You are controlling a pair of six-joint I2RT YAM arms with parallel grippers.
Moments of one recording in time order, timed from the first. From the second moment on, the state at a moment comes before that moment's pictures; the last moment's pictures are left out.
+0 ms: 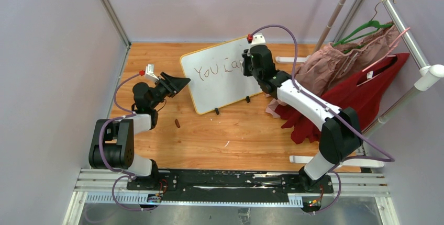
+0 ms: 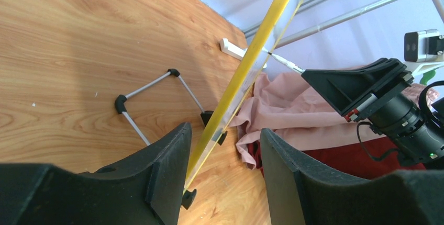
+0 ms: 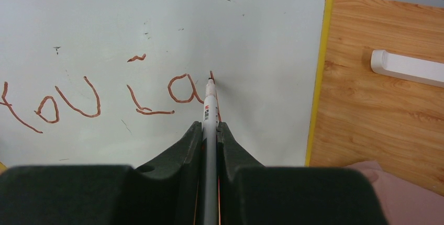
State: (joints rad) left arm 0.02 1.45 0.47 0.99 0.64 -1.00; right arm 0.59 1.59 1.30 -0.09 0.27 0.19
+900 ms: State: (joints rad) left arm 0.02 1.45 0.47 0.99 0.64 -1.00; right arm 0.55 1.60 1.32 -0.11 0.27 0.19
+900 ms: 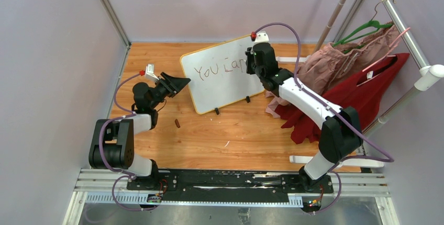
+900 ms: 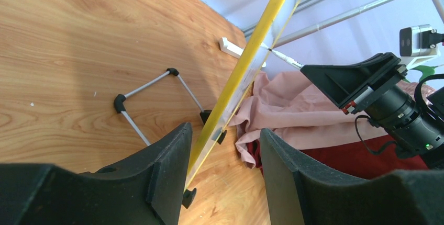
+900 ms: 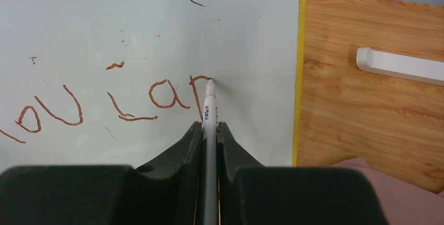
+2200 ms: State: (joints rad) left arm 0.02 1.45 0.47 1.01 0.64 -1.00; right arm 0.61 1.42 1.22 -0.10 0.25 0.19
